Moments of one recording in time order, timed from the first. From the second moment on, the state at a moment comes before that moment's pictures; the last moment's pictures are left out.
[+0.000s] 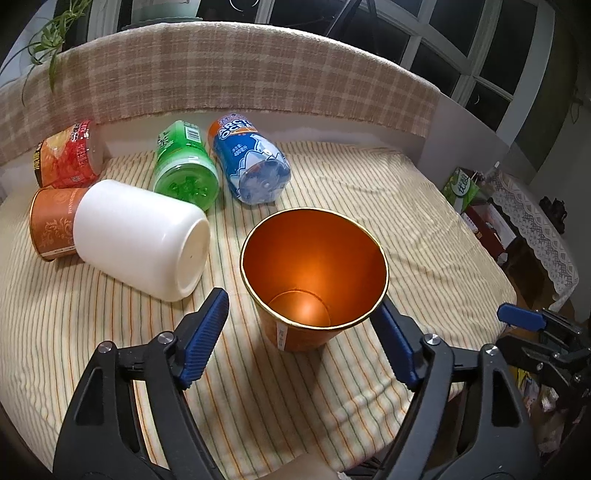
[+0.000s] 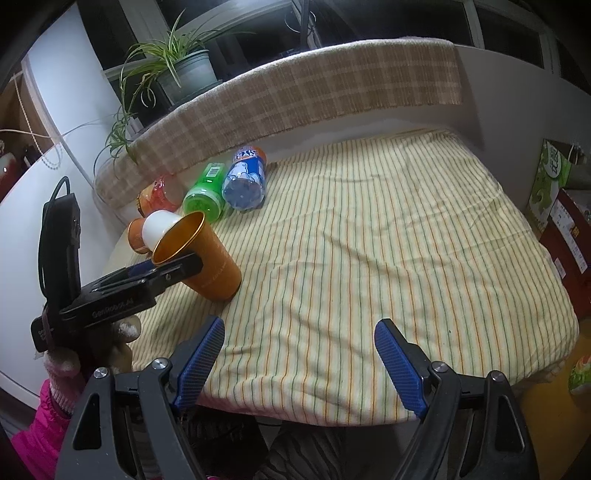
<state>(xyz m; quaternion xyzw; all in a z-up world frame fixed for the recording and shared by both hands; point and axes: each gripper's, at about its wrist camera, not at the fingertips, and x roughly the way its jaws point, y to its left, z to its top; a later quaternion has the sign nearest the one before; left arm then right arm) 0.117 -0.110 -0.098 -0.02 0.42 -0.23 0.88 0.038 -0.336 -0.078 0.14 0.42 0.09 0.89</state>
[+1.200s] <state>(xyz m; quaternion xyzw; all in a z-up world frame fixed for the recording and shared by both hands) 0.060 -0.067 -0.071 -0.02 0.36 -0.19 0.91 0.037 -0.302 -0.063 0.08 0.36 0.07 0.93</state>
